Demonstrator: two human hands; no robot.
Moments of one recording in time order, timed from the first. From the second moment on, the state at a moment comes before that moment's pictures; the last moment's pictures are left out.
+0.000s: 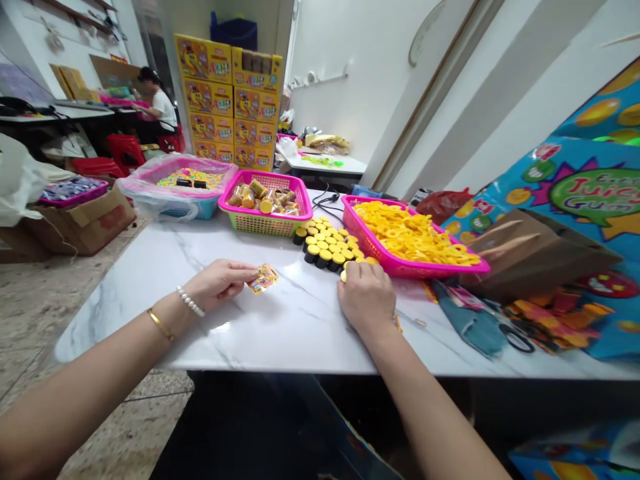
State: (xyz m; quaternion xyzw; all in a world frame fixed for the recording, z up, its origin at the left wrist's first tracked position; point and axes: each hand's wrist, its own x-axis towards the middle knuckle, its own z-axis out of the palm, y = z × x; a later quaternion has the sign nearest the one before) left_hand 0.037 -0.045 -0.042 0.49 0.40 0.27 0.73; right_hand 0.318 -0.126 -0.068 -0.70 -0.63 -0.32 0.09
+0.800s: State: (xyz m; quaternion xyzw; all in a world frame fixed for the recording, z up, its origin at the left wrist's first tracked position) left_hand 0.035 -0.032 -0.045 0.36 0.41 0.32 0.77; right_hand 0.226 -0.080 -0.052 -0.43 -0.39 0.58 0.58
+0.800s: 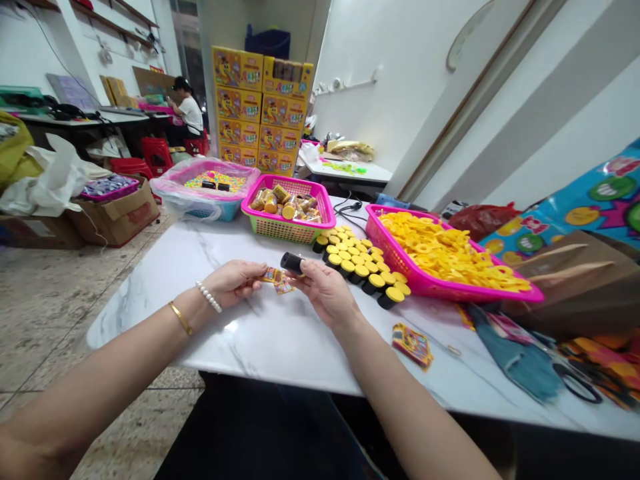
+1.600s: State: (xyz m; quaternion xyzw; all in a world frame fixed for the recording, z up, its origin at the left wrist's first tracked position) left_hand 0.035 -0.029 -0.045 0.31 0.35 0.32 0.83; right_hand 0.206 -0.087 -0.059 -0.47 -0.42 0.51 0.58
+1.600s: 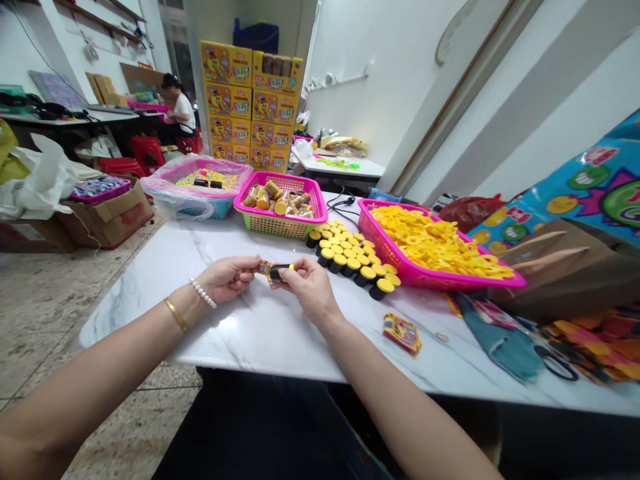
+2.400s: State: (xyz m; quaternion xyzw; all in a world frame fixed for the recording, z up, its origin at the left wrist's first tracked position) left_hand 0.033 -0.031 -0.057 0.49 0.30 0.28 0.77; right_hand 0.203 -0.091 -0.072 -0.48 -0.62 0.29 0.55
